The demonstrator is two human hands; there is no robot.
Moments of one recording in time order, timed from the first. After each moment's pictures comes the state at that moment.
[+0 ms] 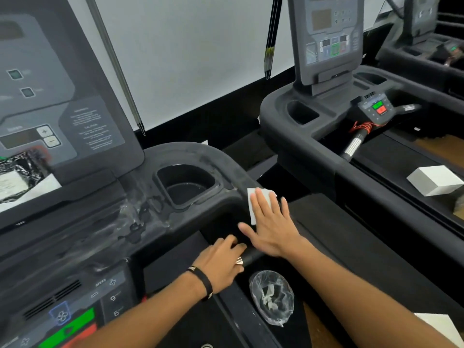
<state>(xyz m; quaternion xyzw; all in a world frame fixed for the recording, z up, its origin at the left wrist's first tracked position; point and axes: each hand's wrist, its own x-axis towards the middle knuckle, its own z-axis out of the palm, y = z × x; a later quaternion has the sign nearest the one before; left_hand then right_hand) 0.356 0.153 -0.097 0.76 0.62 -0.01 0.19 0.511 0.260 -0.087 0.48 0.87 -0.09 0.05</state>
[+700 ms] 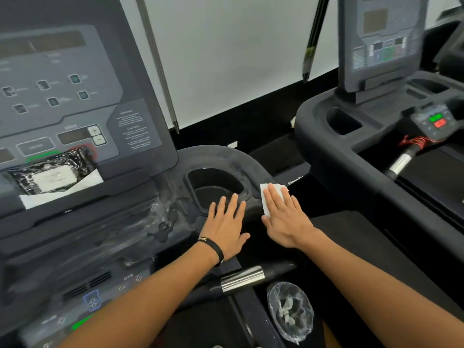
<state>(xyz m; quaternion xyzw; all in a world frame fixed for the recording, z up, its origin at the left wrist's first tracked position) 0.304 0.208 -0.087 0.67 0.74 -0.03 0.05 0.473 0.313 -0.085 0.40 0.91 -0.08 0.06</state>
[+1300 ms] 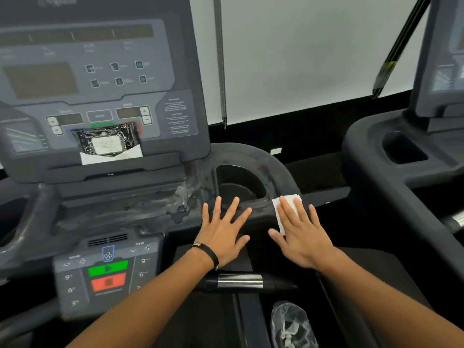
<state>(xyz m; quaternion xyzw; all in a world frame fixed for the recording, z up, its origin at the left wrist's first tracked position) 0.306 0.174 -0.092 0.55 0.83 -0.02 0.04 0.481 0.328 -0.077 0.28 0.95 -0.05 0.10</state>
